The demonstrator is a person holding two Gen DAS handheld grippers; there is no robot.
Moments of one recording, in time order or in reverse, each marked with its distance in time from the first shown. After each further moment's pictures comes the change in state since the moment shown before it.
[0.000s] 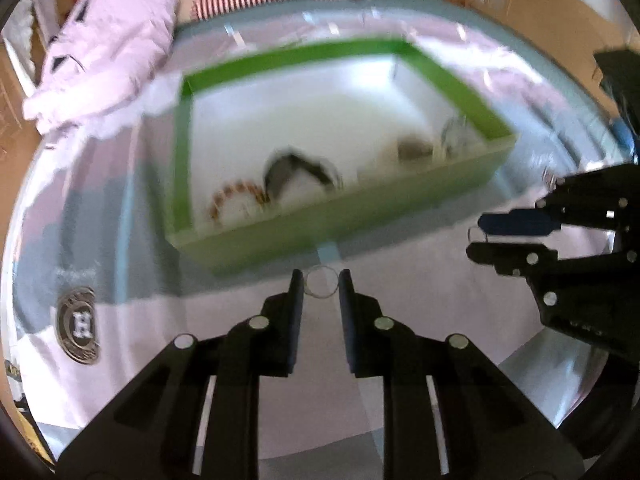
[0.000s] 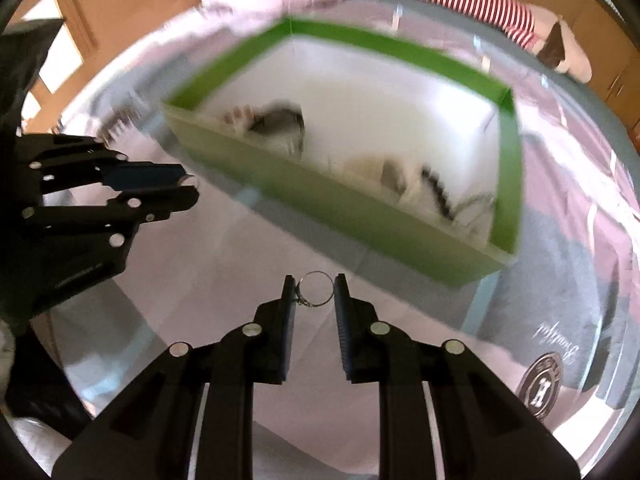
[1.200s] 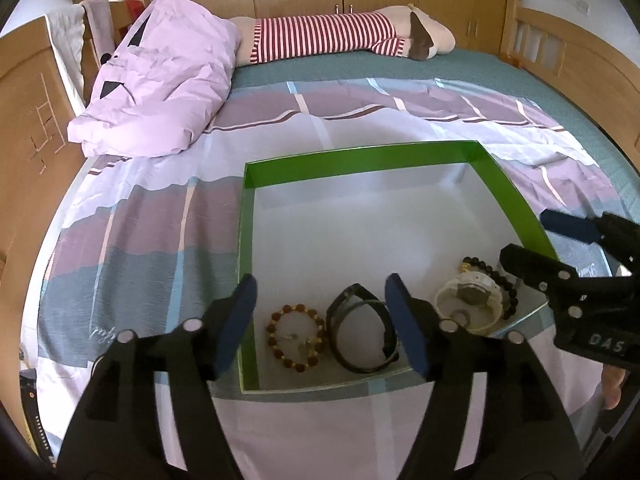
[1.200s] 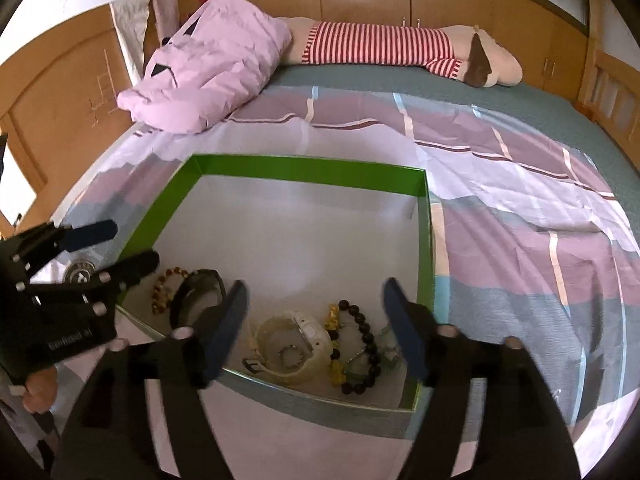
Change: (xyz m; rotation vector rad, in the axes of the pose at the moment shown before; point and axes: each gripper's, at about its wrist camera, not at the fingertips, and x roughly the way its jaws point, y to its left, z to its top) left arm 0.008 0.019 0.071 -0.121 -0.135 0.160; right arm -0.009 -0.063 0.052 0.246 -0.256 -0.095
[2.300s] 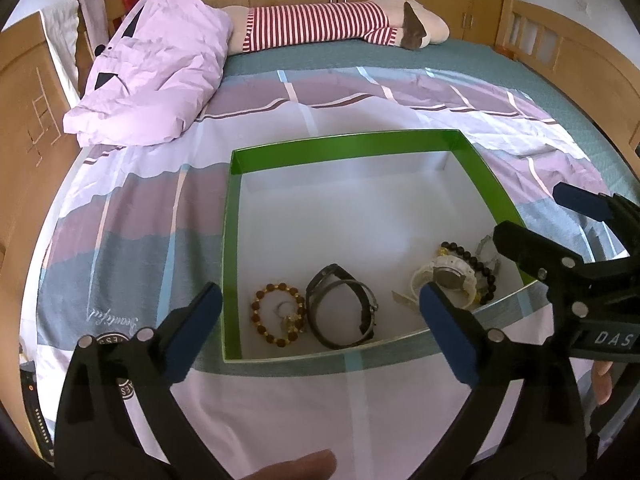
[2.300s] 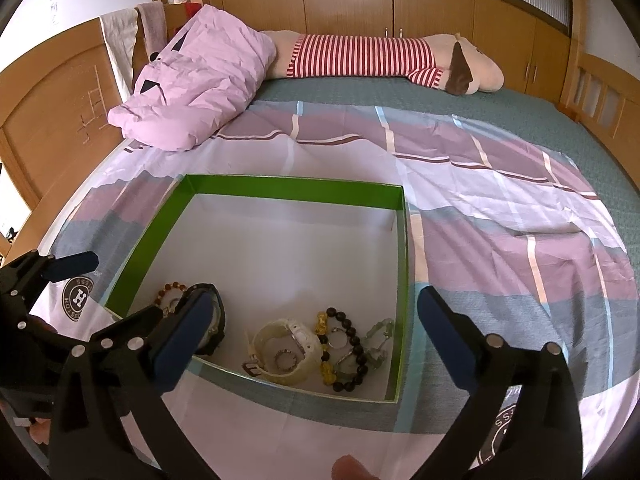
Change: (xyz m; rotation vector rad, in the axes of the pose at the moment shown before) left arm -0.014 -0.010 -0.004 -0.001 0.051 -0.028; right arm -0.018 0.000 0.006 0.020 -0.029 -0.048
